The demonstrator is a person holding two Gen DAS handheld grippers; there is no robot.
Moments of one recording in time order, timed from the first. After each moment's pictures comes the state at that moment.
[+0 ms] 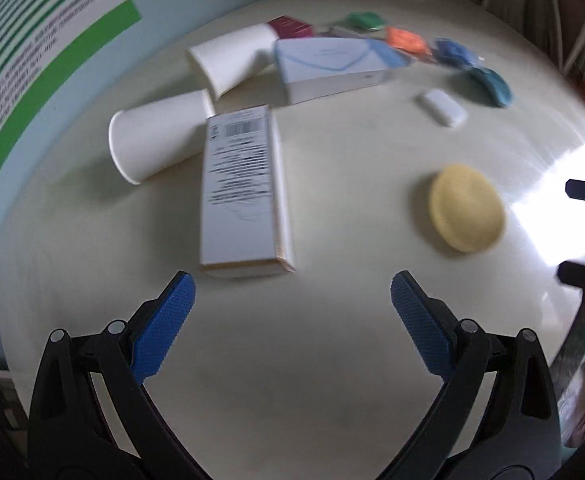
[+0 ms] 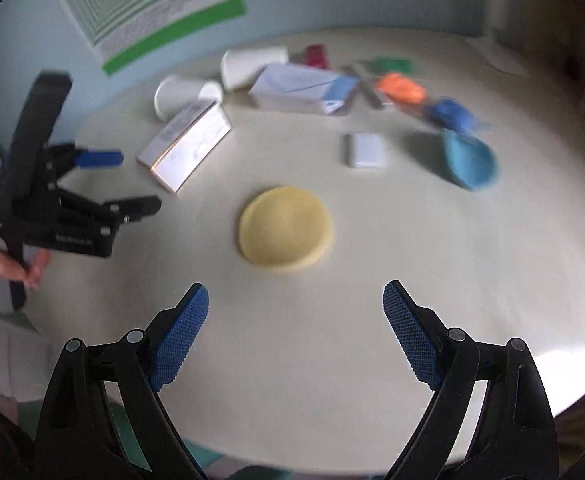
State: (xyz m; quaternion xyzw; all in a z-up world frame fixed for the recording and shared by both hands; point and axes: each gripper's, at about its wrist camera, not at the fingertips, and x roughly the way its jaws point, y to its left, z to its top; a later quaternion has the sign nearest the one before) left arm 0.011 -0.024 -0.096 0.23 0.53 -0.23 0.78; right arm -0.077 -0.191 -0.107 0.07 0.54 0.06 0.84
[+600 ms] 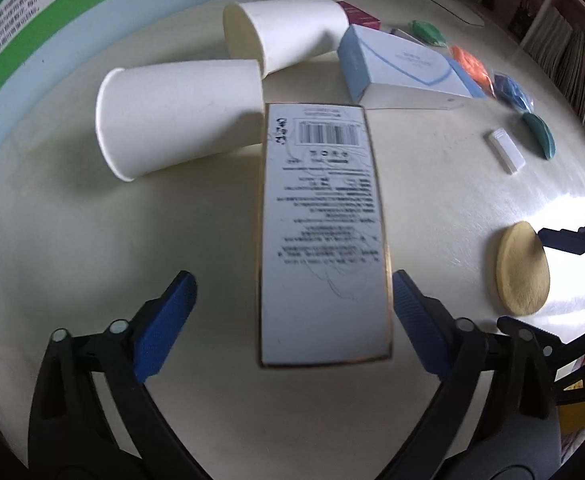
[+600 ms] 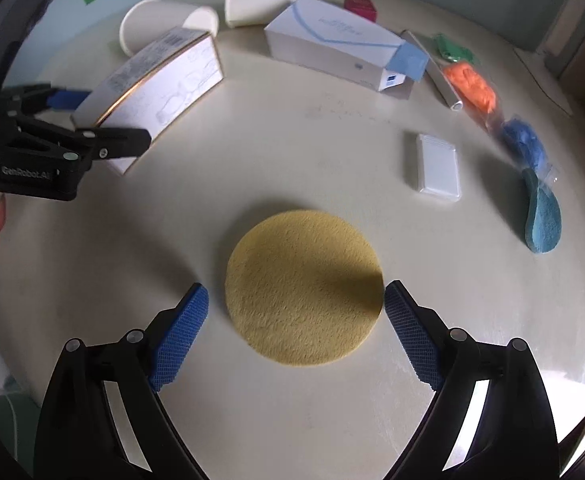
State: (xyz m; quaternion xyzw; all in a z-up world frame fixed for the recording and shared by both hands) left arm 0.082 -0.007 -0.140 0.15 0.56 -0.23 0.78; right arm -0.011 -0.154 -0.154 -0.01 0.59 0.04 0.81
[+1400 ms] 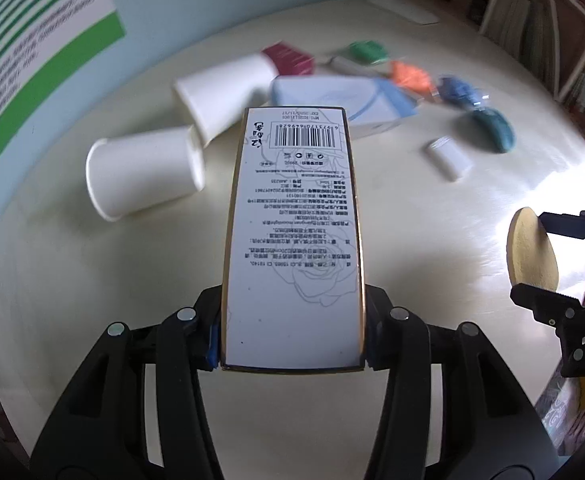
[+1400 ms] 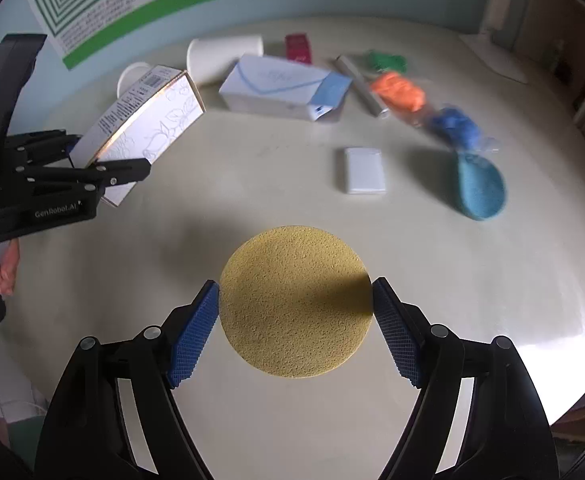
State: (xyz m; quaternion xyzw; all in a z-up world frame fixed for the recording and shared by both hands) left arm 0.053 -0.056 -0.089 0.21 0.51 -0.28 0.79; right arm -0.048 -0.196 -0.100 0.07 0.55 0.00 0.83
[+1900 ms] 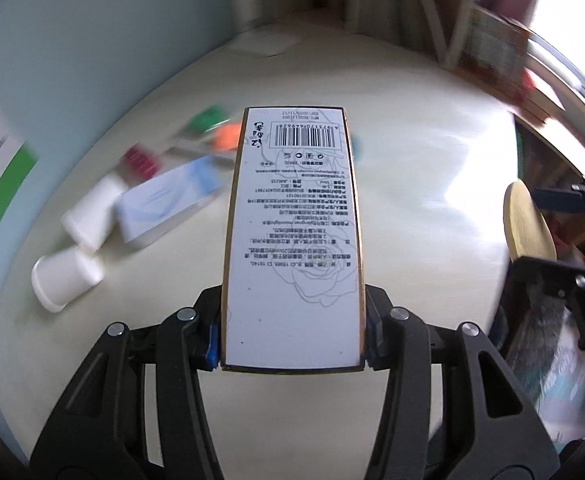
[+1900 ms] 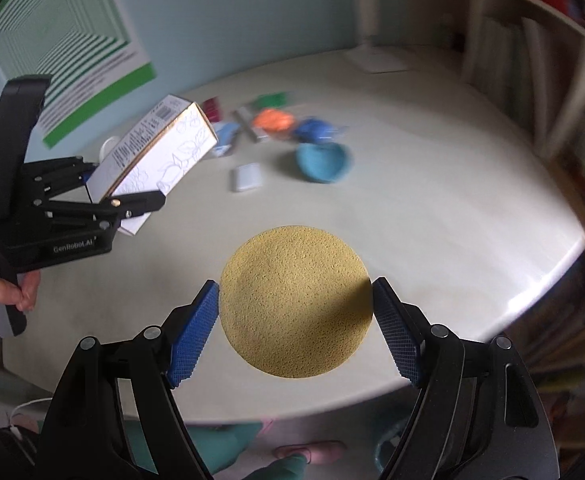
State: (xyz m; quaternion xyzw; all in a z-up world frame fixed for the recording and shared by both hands) left arm -0.059 -0.168 -0.029 0.27 0.44 -0.42 0.74; right arm -0.191 -0.282 -0.029 0.15 0.47 -0.13 0.86
